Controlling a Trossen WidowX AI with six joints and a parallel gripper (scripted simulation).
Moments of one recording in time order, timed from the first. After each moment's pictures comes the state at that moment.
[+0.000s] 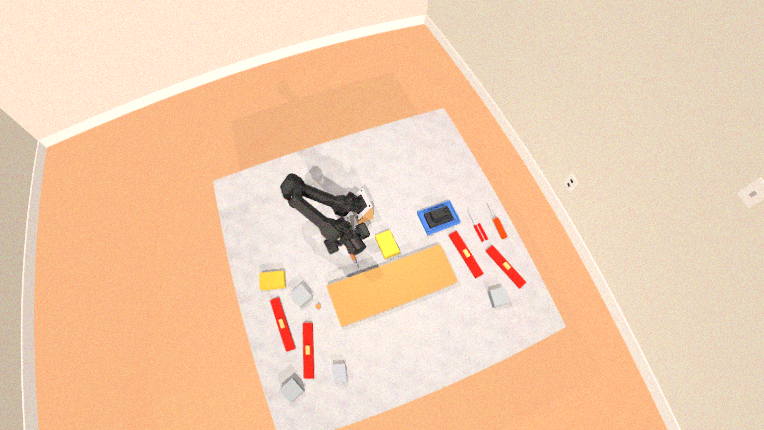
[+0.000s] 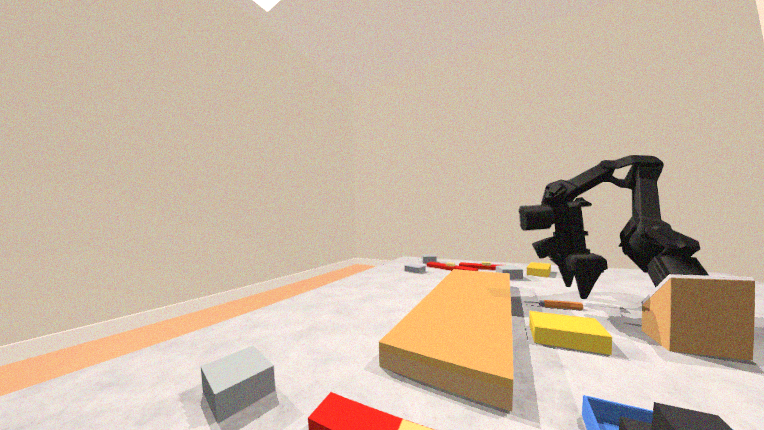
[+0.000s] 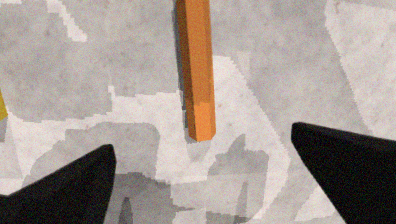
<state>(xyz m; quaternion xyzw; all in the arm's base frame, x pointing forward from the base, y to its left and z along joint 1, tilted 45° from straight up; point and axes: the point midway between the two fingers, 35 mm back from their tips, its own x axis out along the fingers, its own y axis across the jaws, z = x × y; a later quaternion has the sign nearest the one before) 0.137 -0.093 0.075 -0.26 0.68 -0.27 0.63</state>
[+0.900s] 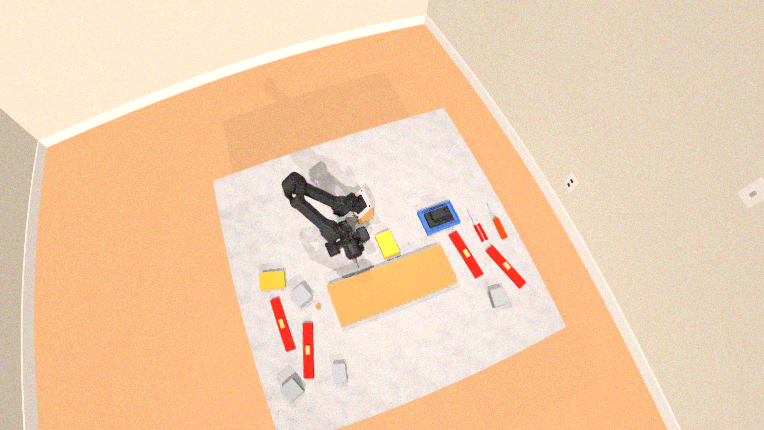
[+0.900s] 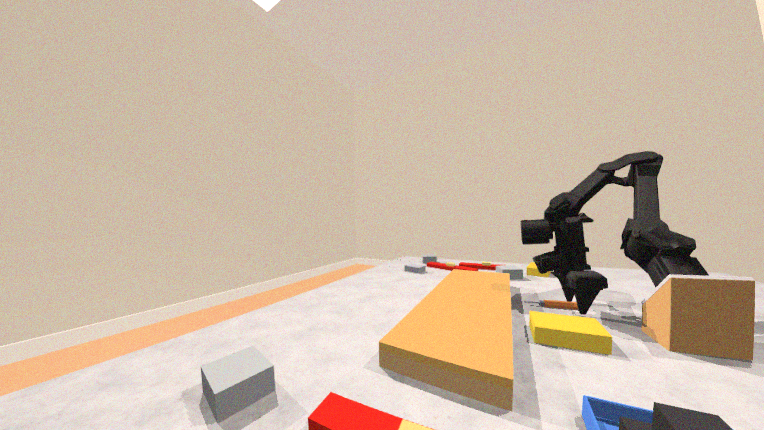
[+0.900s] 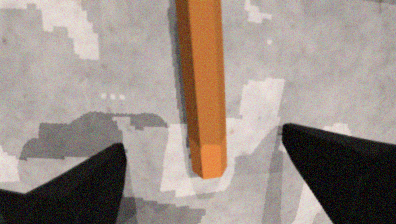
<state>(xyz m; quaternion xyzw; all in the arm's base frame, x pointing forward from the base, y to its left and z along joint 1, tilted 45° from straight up) 0.136 -0.120 0.049 -0.27 0.67 -0.27 0.63</state>
